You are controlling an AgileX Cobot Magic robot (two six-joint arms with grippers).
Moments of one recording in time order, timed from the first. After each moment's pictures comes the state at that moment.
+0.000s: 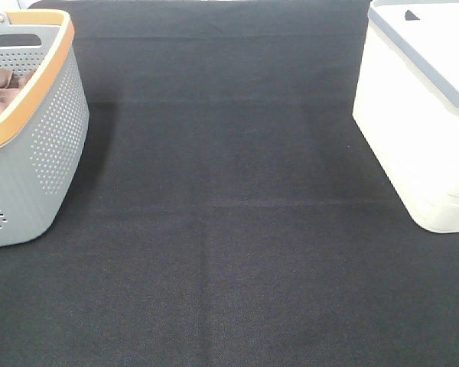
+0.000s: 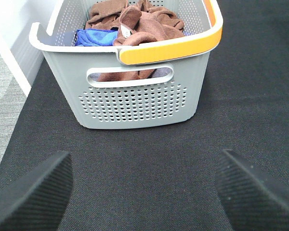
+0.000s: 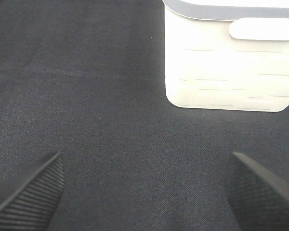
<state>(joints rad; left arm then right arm) 0.02 0.00 -0.51 0.01 1.04 0.01 0.00 0.05 -0.51 0.09 1.07 -0.12</state>
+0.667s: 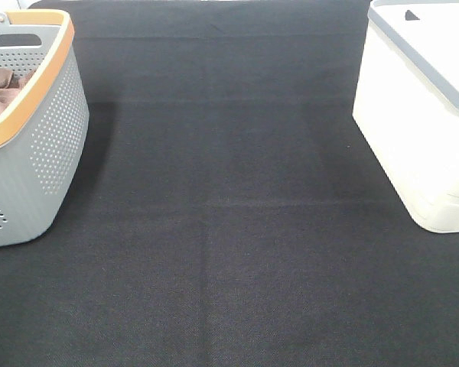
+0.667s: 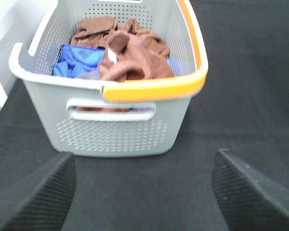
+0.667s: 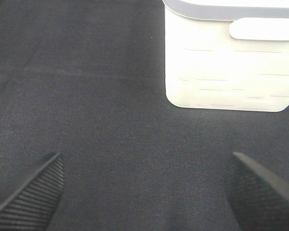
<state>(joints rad) 0.02 0.26 -0.56 -0.05 0.81 -0.10 0.00 0.05 -0.51 0.09 1.07 -0.12</state>
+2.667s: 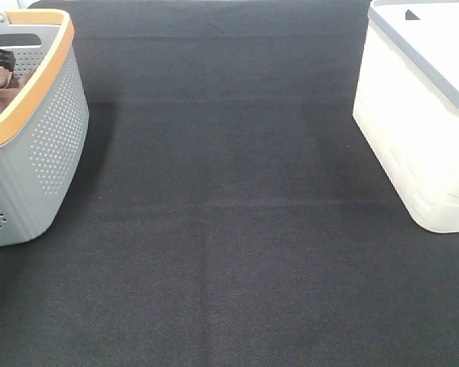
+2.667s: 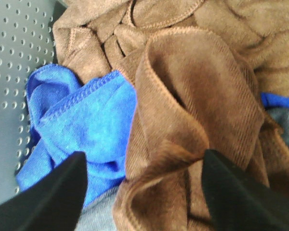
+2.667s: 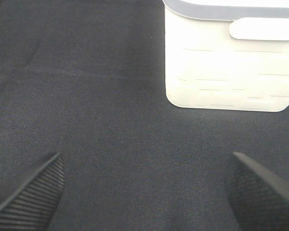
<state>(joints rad) 0.02 2.09 -1.75 0.25 0.91 -0.22 0.00 0.05 -0.51 0.09 1.07 -0.12</state>
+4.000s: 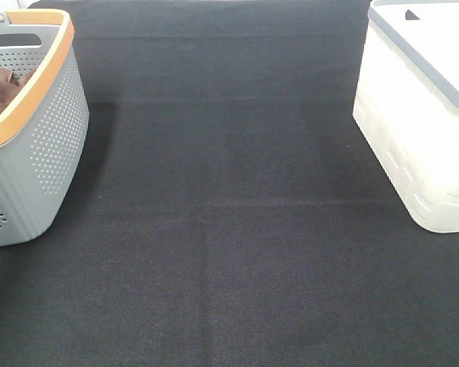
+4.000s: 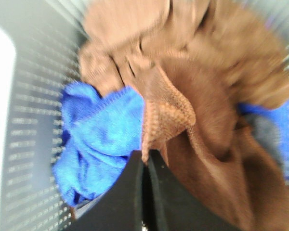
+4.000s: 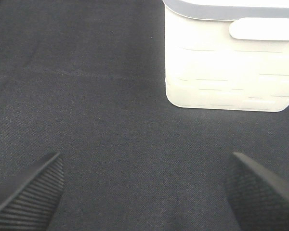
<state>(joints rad) 0.02 1.97 -1.79 0.22 0.98 -0.17 0.00 0.05 -0.51 0.09 1.07 -0.12</state>
